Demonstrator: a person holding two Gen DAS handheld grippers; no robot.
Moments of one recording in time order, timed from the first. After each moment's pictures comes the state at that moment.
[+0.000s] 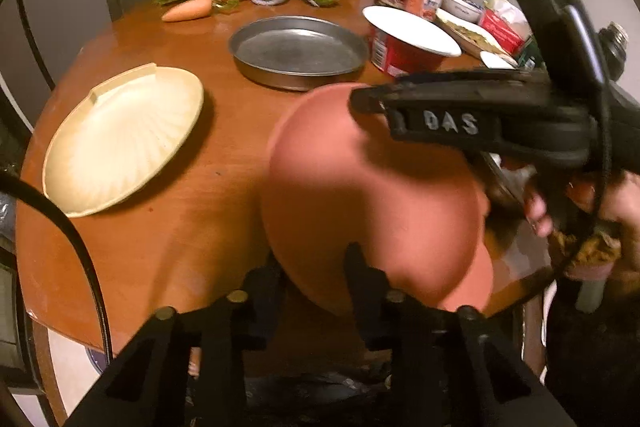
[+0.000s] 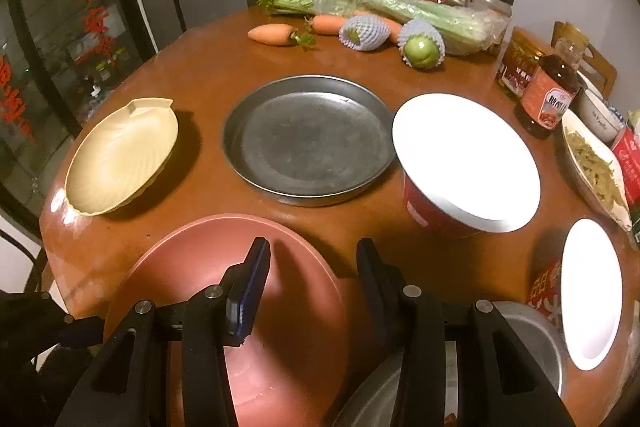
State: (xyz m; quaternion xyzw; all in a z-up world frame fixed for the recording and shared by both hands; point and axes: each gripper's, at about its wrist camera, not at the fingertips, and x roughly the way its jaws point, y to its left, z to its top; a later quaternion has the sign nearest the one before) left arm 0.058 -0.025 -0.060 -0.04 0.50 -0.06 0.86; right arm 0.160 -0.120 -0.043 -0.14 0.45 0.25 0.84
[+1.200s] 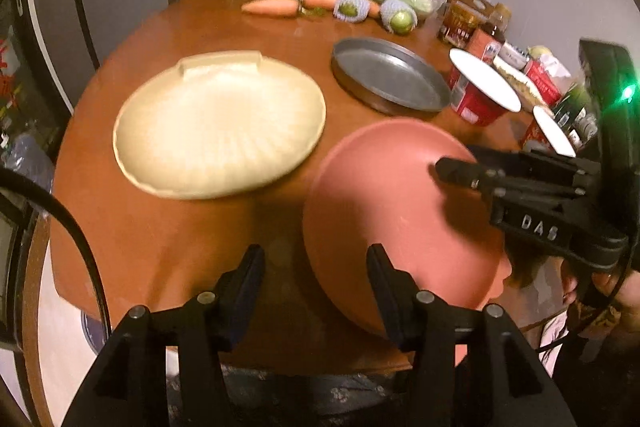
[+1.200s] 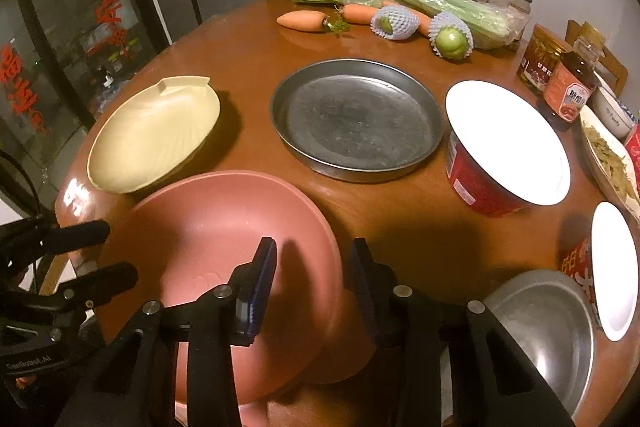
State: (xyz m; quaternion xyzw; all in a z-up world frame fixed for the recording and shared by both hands) left arm 0.049 0.042 -0.059 -0.10 0.49 0.00 0.87; right arm 0.138 -0.103 -0.048 -0.14 0.46 0.27 0.83
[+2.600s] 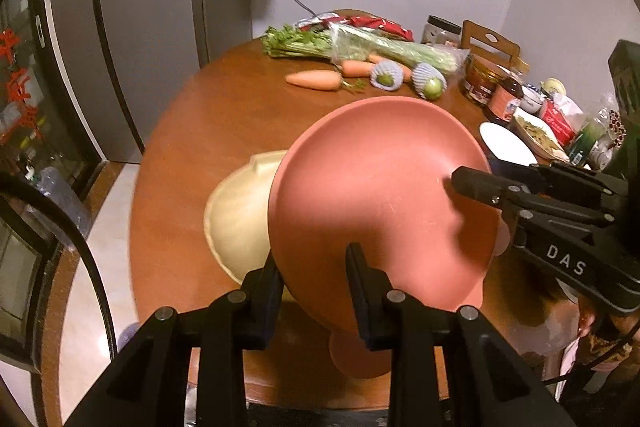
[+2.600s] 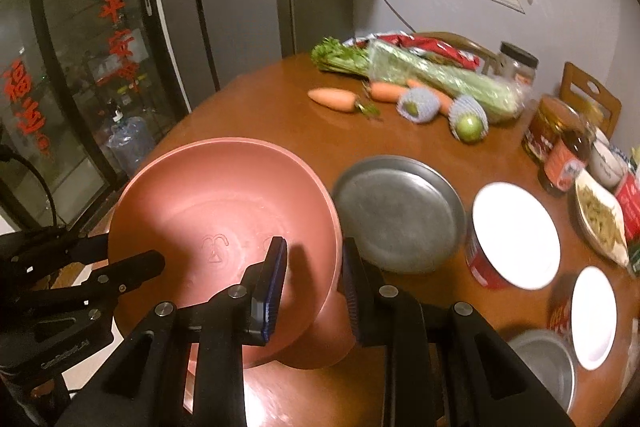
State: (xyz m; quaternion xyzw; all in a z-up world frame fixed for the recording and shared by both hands) left arm 0.062 0.101 0.003 -0.06 0.43 0.04 0.90; right arm 0.126 -0.040 0.015 -0.13 0.39 0.28 0.87
